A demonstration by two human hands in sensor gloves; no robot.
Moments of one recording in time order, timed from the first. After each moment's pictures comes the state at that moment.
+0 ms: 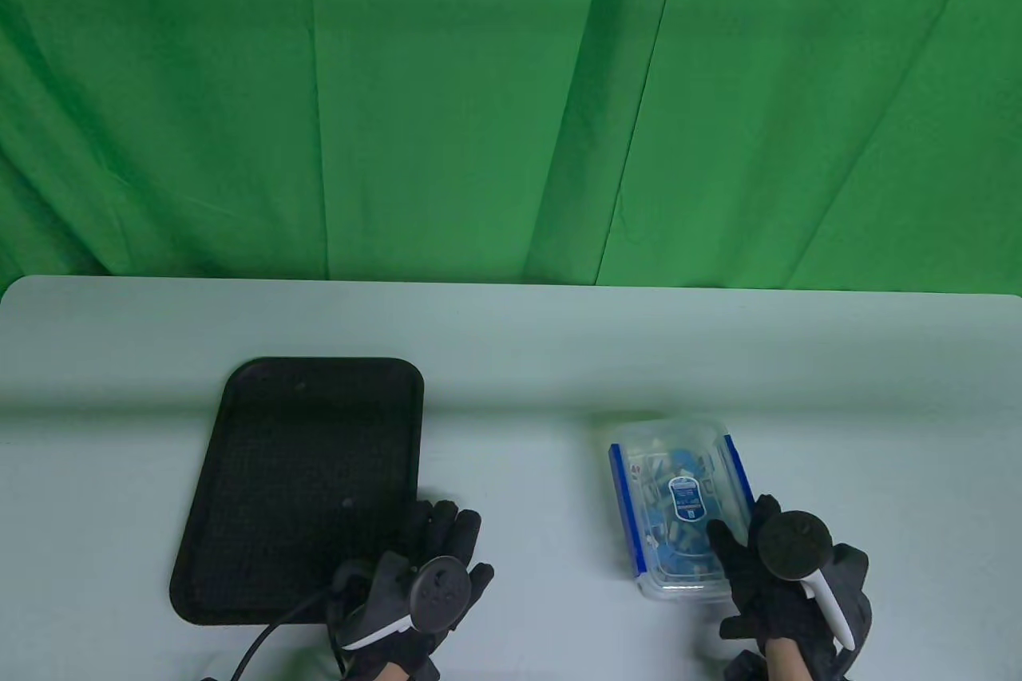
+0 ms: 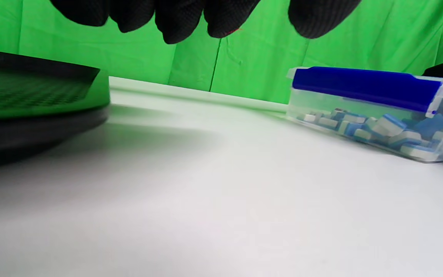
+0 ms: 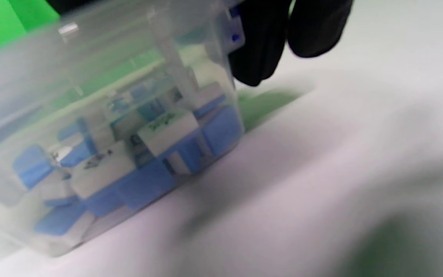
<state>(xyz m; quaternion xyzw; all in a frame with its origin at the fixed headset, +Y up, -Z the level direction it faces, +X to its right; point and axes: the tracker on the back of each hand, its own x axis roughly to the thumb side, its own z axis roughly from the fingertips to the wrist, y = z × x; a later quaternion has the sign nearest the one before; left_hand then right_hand) -0.112 -0.746 -0.252 -0.06 -0.20 0.08 0.98 0.275 -0.743 -0.276 -0.15 0.11 0.95 0.23</state>
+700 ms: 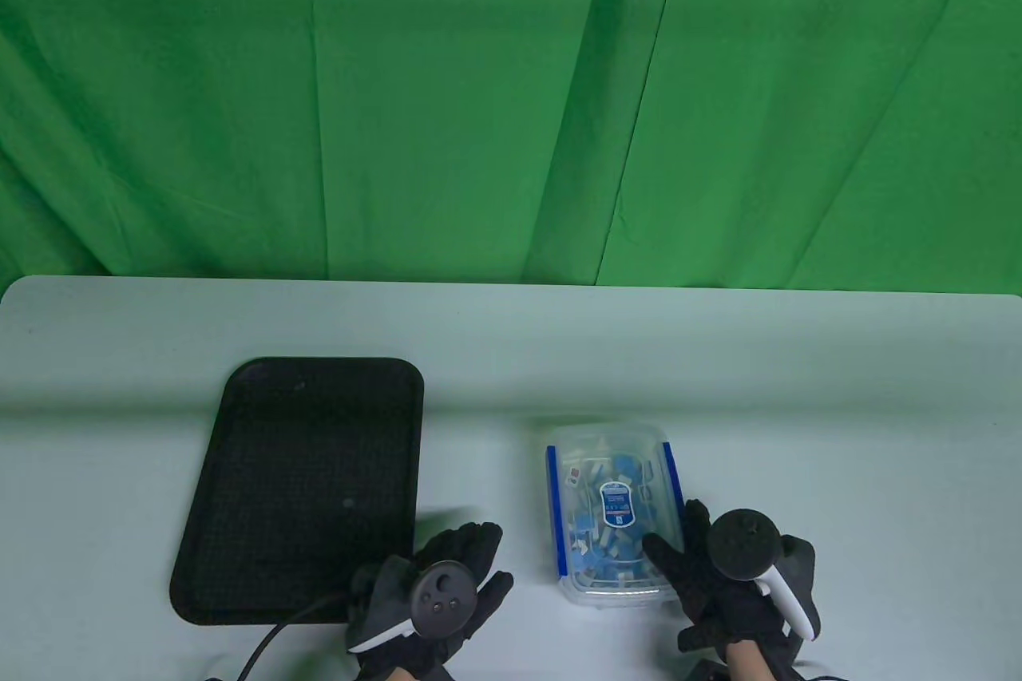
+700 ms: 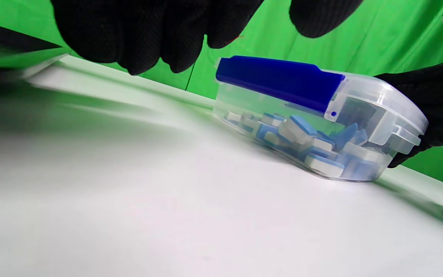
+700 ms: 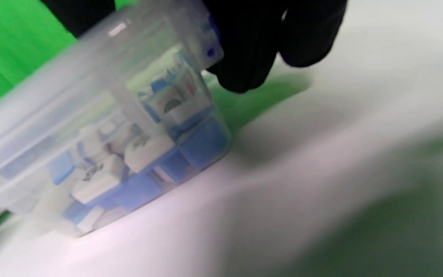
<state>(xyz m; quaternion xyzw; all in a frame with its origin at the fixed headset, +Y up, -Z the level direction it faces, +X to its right) -0.103 -0.751 -0.249 -0.07 -0.23 0.15 0.96 0.220 -0.745 -0.276 -0.04 0.16 0.95 0.28</state>
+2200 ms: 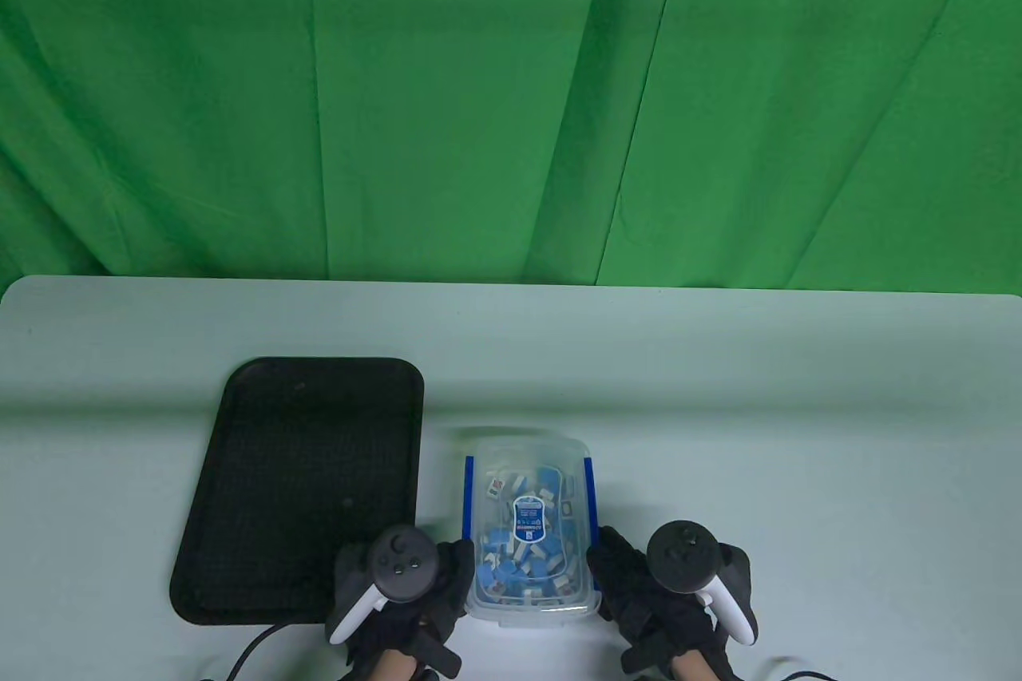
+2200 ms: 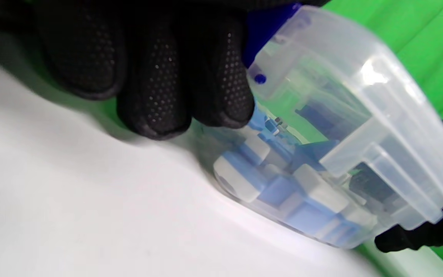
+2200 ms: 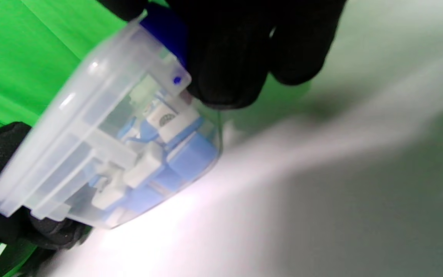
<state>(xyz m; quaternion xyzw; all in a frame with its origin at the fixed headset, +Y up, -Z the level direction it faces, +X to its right) -0.129 -0.765 -0.264 -0.13 -0.11 0.29 0.94 0.161 -0.754 -0.268 0.05 0.19 0.91 0.36</state>
